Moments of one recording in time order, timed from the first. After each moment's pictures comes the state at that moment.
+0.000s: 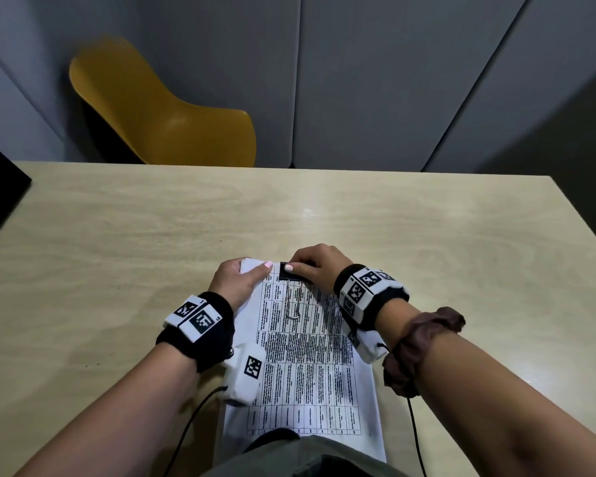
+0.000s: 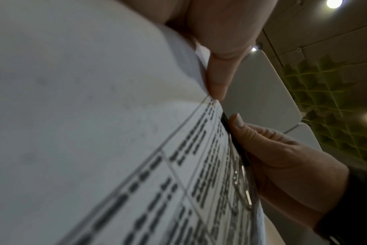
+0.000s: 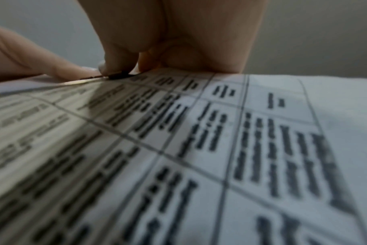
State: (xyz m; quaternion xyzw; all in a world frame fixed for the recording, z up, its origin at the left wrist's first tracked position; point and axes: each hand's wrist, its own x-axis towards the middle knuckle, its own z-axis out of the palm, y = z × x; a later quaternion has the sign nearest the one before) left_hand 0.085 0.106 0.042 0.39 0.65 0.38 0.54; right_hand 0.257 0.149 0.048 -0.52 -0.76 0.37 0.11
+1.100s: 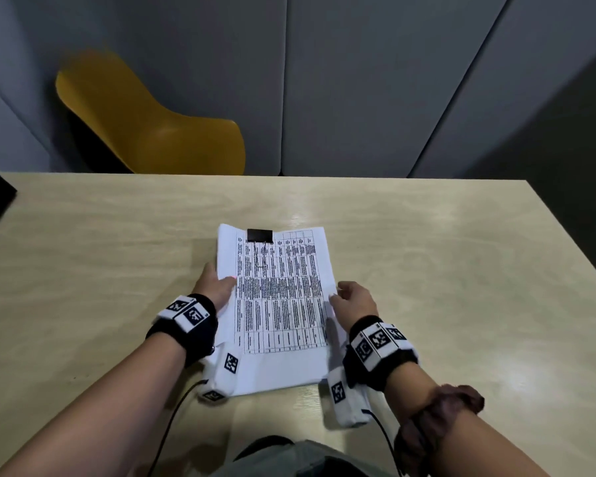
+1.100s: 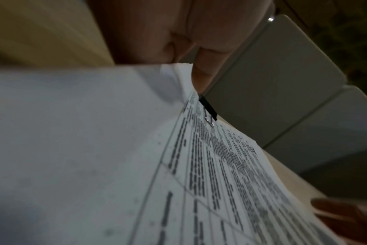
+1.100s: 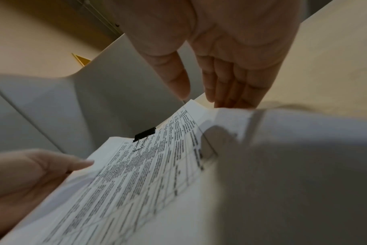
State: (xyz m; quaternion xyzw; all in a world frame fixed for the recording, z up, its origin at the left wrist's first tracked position) left_hand 0.057 0.127 0.008 0.40 0.75 0.26 0.47; right_hand 0.288 0.091 0.018 -0.78 -0.42 0.41 0.22
